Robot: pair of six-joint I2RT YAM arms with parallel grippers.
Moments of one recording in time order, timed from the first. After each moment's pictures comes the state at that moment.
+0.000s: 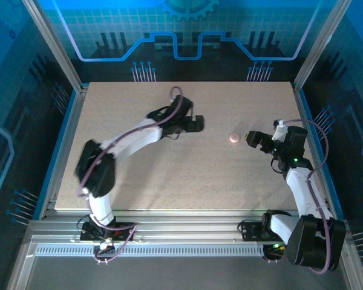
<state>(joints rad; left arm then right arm) -0.60 1.76 1.44 -0.49 -0.14 -0.57 -0.19 1.06 0.61 -0.16 -0.42 0.25</state>
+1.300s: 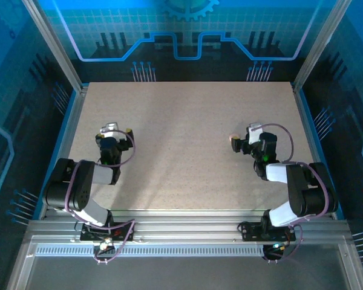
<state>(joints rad) -0.03 1.56 0.36 0.93 -0.25 -0.09 0.05 1.50 0.43 0.63 -0.10 -0.08</state>
